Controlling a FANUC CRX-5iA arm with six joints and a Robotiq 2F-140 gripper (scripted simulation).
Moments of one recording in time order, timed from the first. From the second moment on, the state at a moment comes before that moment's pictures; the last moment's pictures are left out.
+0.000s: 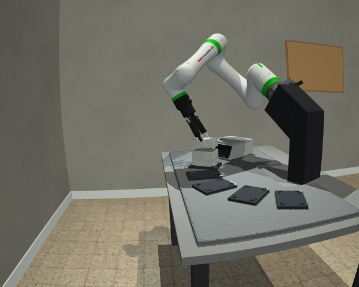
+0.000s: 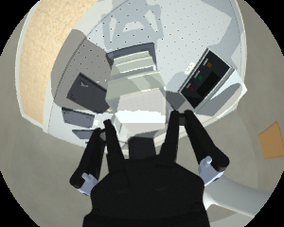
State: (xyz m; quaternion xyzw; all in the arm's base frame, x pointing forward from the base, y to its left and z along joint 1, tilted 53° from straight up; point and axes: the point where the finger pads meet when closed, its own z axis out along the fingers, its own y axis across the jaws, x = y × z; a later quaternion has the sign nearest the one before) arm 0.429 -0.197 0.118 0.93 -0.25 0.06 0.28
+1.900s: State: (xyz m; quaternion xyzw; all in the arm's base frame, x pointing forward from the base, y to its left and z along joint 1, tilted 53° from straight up) arm 0.401 -0.178 0.152 0.92 -0.31 0.09 0.23
